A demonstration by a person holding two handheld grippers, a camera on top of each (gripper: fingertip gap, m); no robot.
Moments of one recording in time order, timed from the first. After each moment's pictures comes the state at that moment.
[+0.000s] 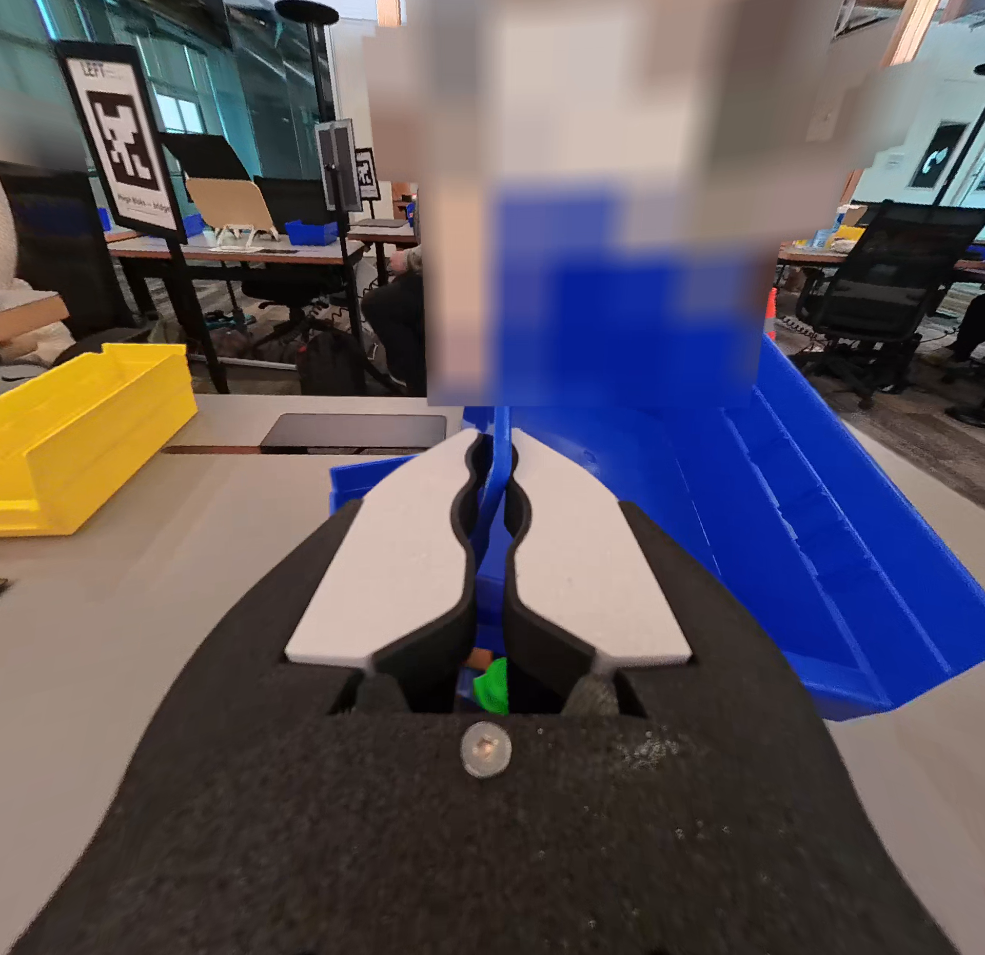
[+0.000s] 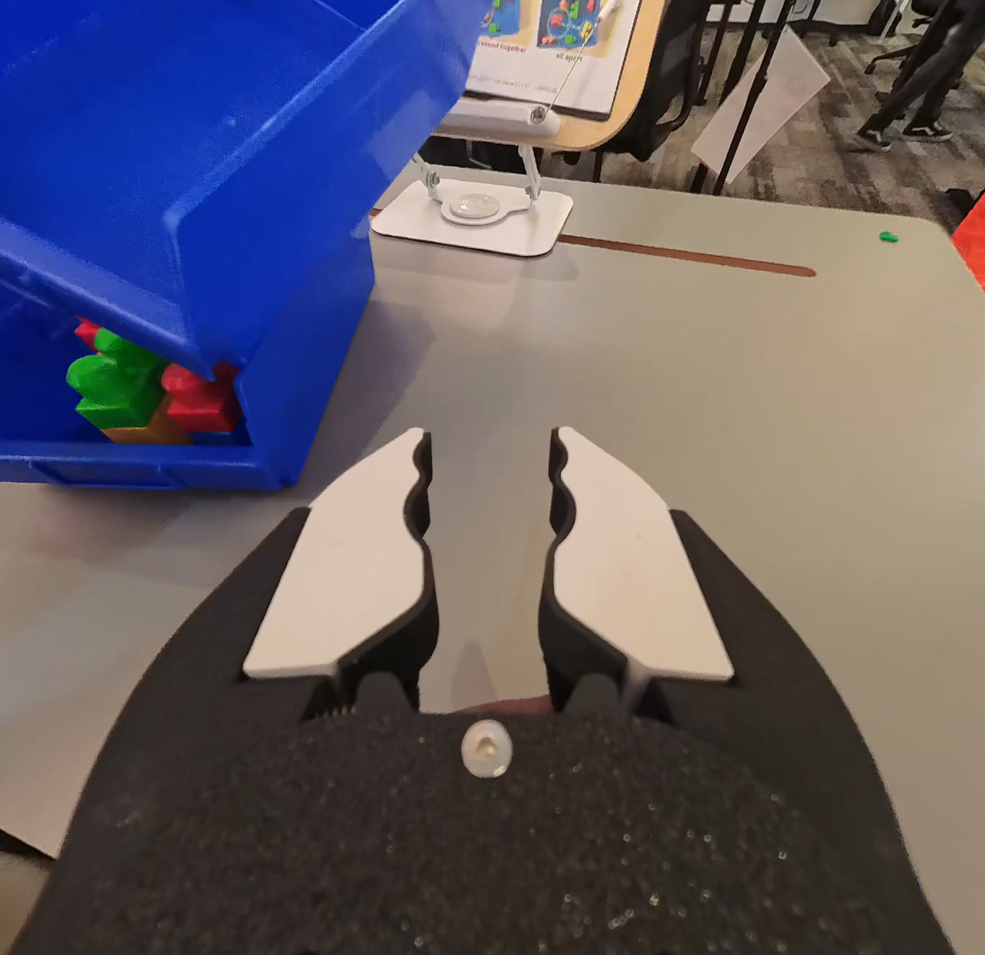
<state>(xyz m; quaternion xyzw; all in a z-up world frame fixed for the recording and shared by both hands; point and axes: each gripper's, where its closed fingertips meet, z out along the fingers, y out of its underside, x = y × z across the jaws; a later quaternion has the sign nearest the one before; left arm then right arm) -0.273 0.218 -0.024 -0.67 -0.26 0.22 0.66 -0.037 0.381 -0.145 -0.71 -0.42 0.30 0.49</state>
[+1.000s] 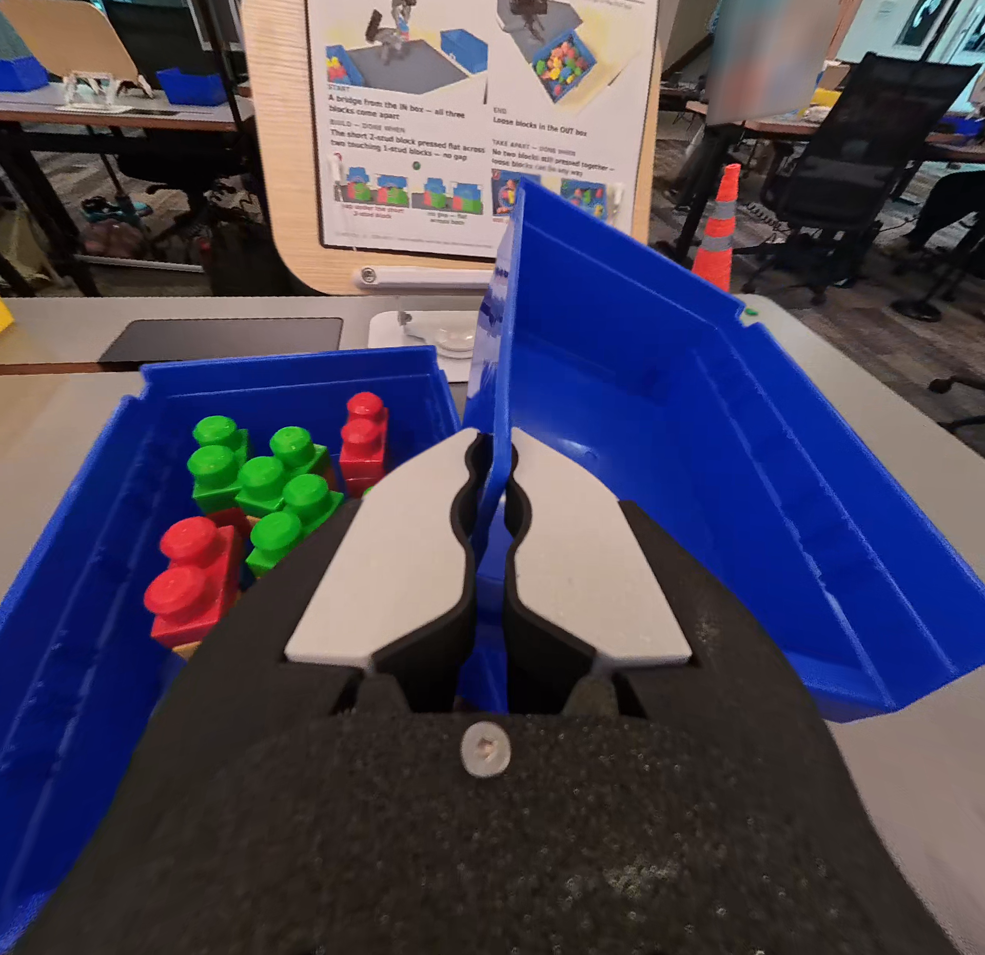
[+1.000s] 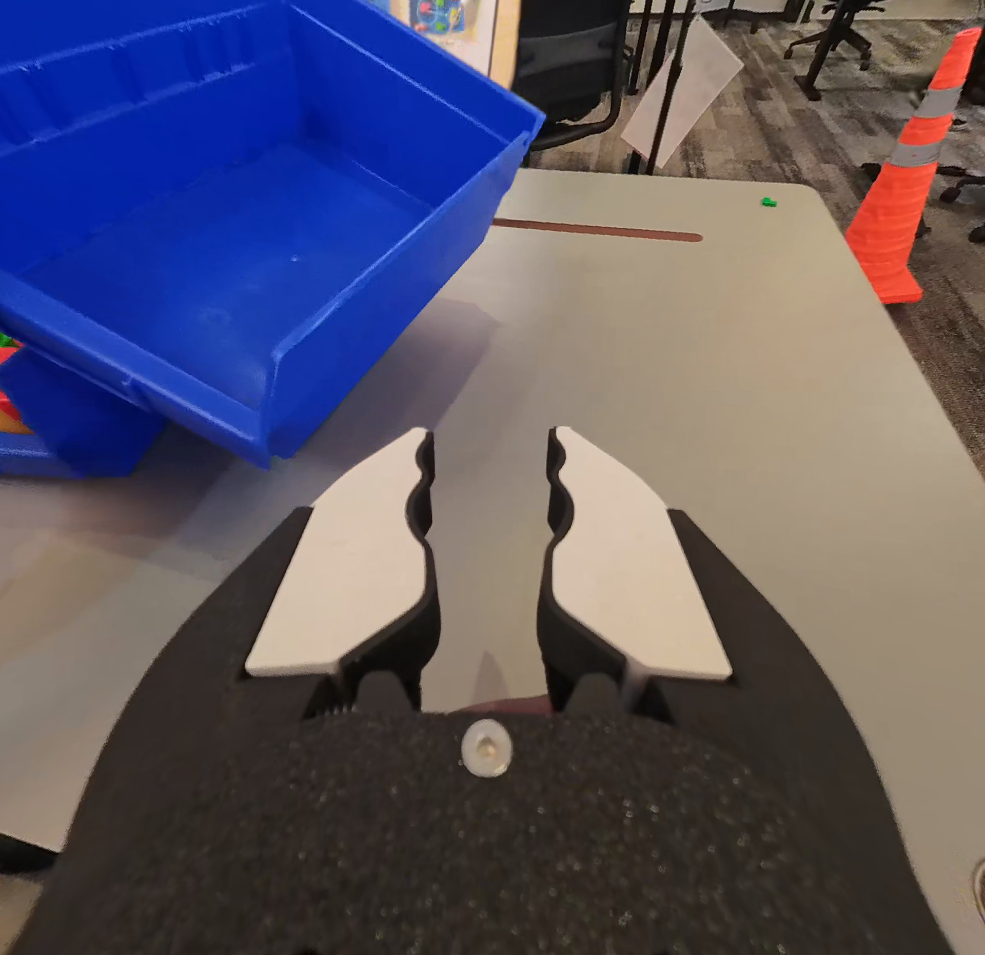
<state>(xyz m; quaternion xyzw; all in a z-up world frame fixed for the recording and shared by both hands) -0.225 0.295 -0.084 -0.74 -0.25 0.16 0.60 0.023 0.417 -0.149 -0.73 -0.38 0.27 0.50</state>
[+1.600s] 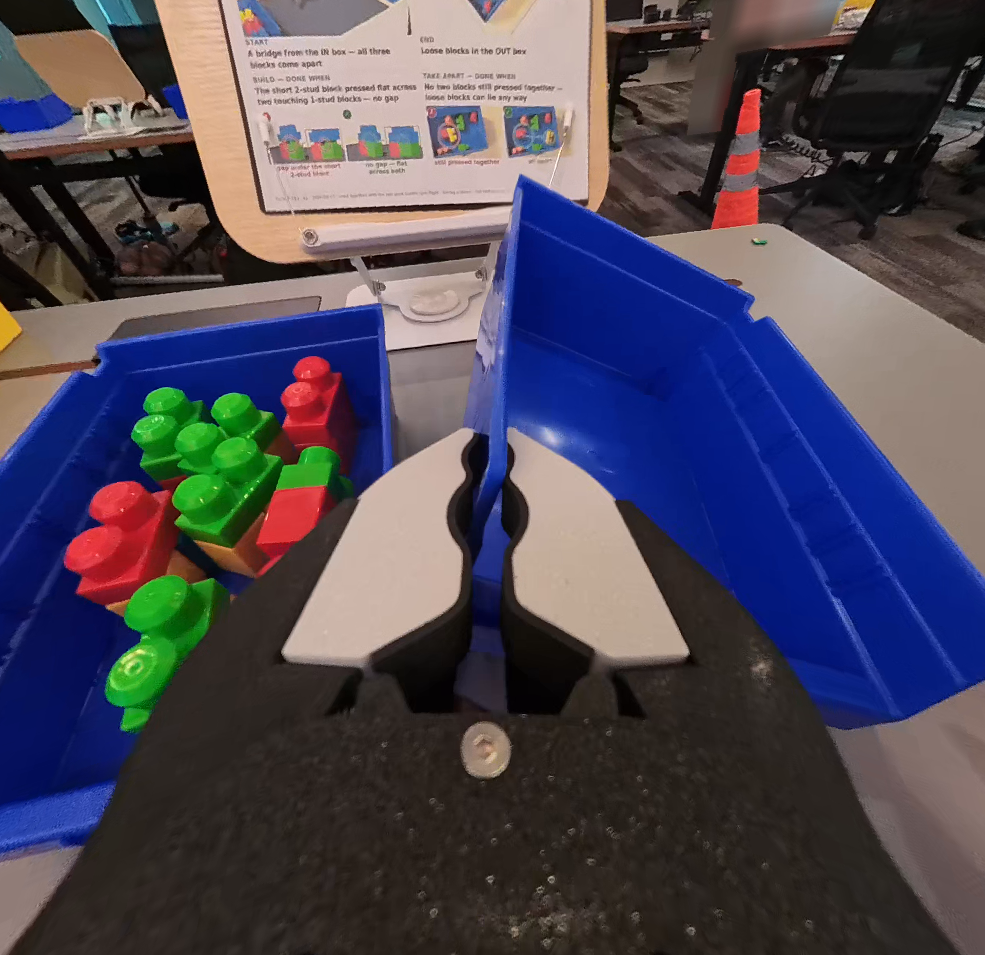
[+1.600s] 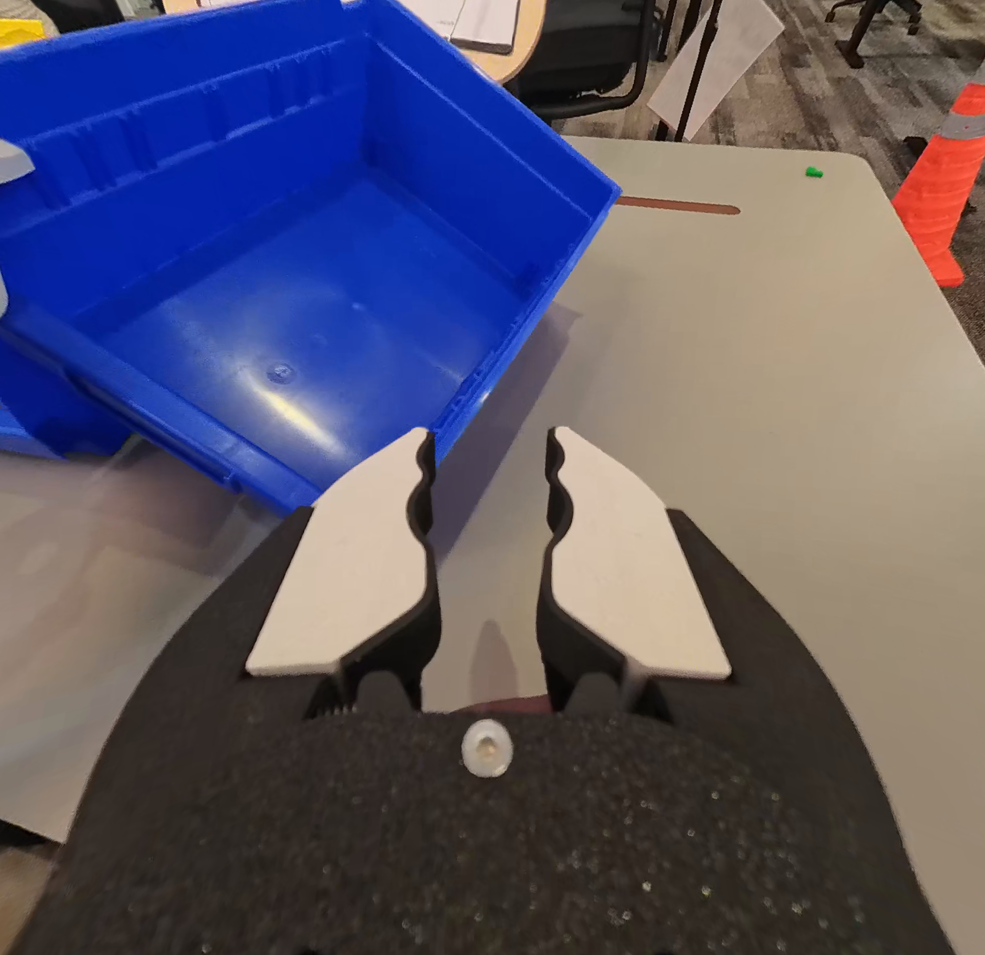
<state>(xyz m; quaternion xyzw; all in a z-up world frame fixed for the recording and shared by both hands) -0.175 0.314 -0.115 -0.76 -0.22 0.20 0.57 0.014 0.414 -0.166 -0.74 -0.39 0.28 0.48</state>
